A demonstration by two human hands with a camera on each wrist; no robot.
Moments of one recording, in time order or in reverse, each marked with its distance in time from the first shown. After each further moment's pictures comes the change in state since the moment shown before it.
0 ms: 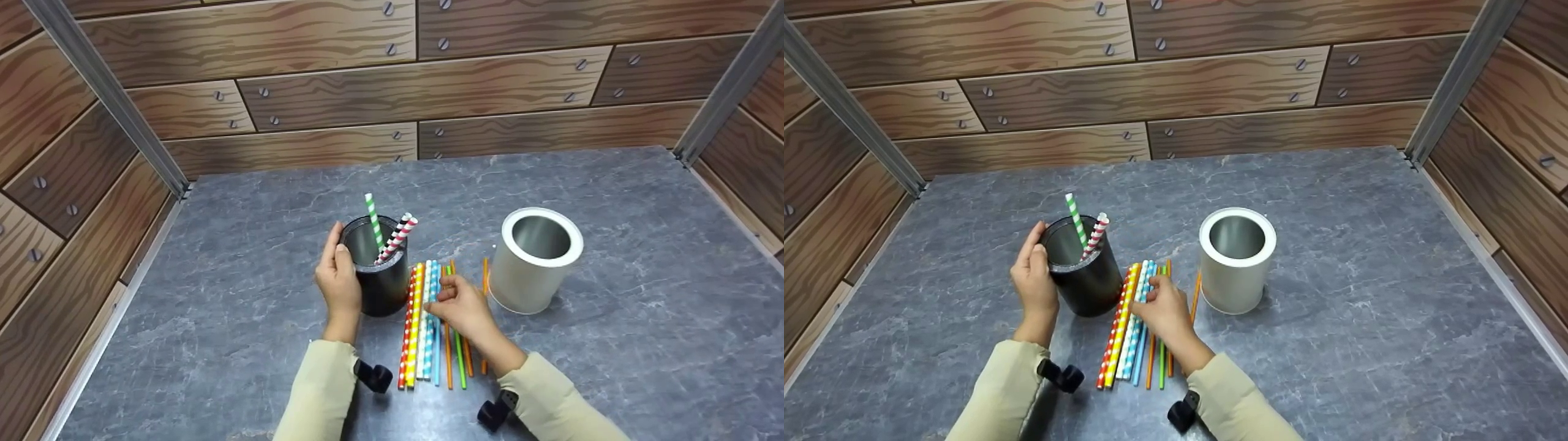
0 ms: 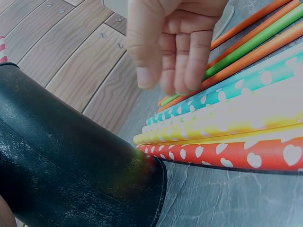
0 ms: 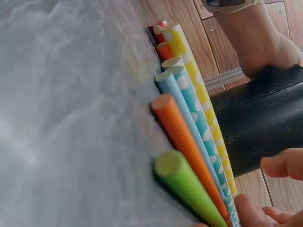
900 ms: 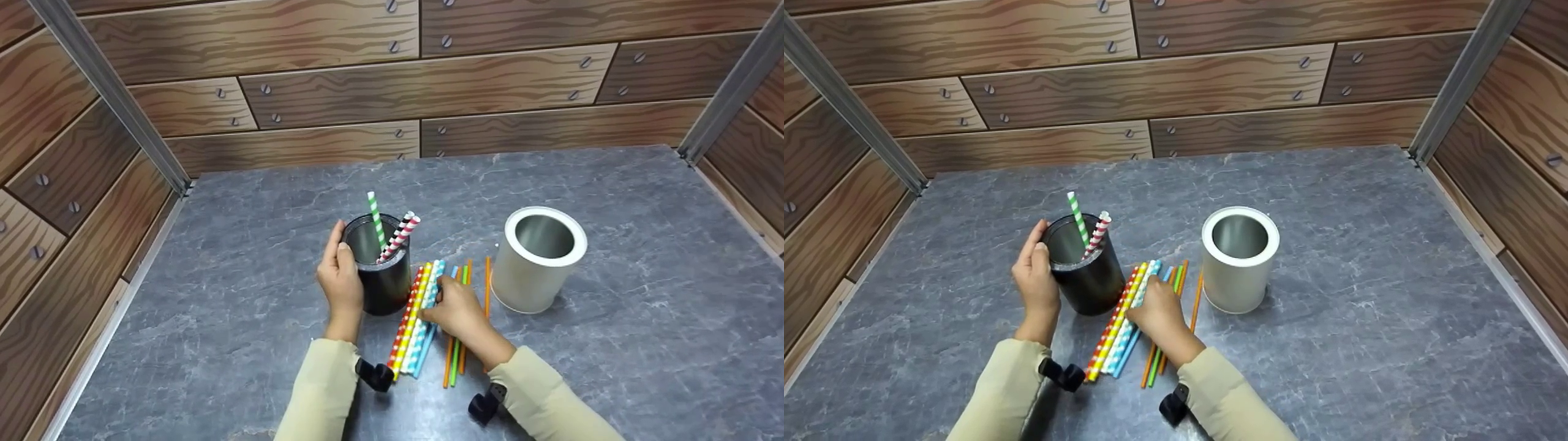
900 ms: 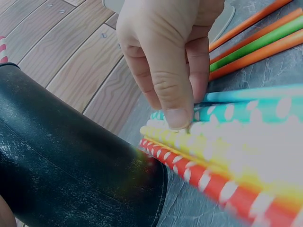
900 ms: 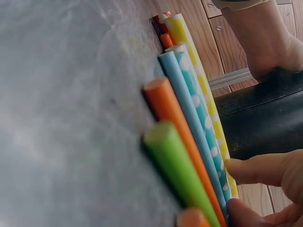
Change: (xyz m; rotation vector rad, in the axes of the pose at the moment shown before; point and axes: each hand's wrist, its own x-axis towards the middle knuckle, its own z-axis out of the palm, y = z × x) left_hand 0.000 0.001 0.000 0.020 0.014 -0.005; right_hand 0.006 -0.007 0.010 -0.384 -0.083 -0.089
